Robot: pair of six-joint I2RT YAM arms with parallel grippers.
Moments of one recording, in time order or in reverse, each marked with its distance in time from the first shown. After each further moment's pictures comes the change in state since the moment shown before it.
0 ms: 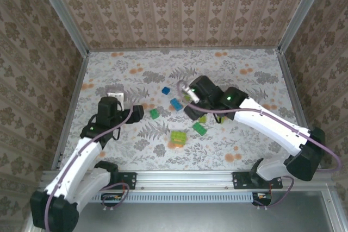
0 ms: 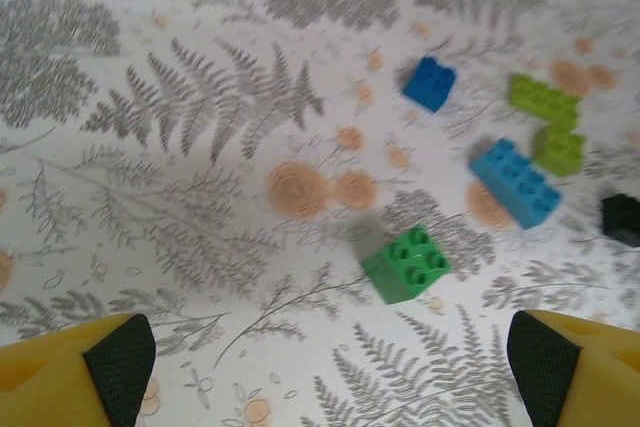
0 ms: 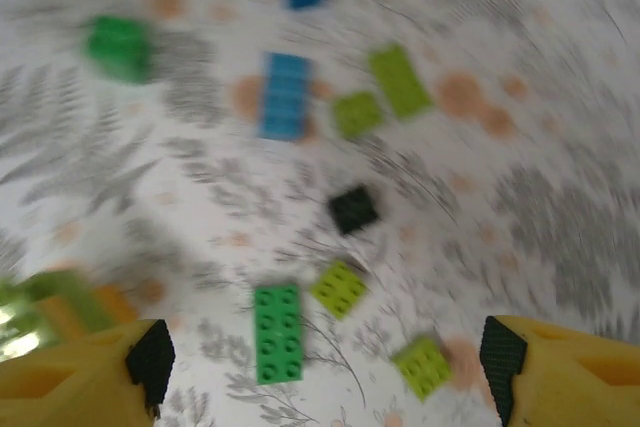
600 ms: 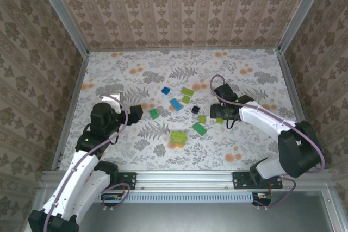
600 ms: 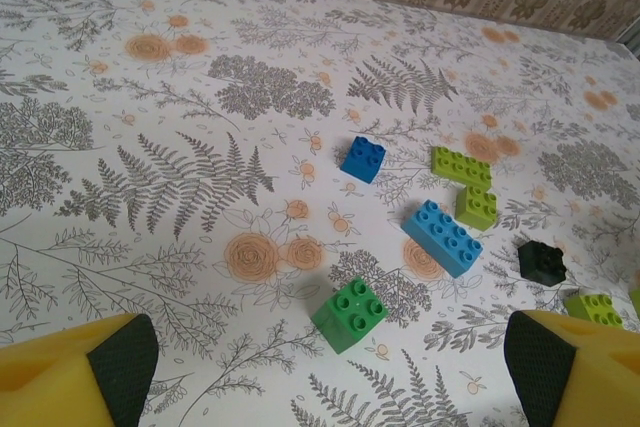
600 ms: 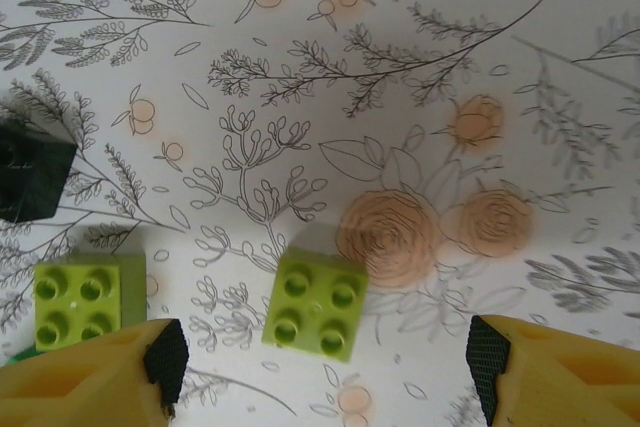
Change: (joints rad) left arm -0.001 -0.140 -0.044 0.074 0.039 0.006; right arm -0.323 0.069 -0.417 0.275 -0.085 0.433
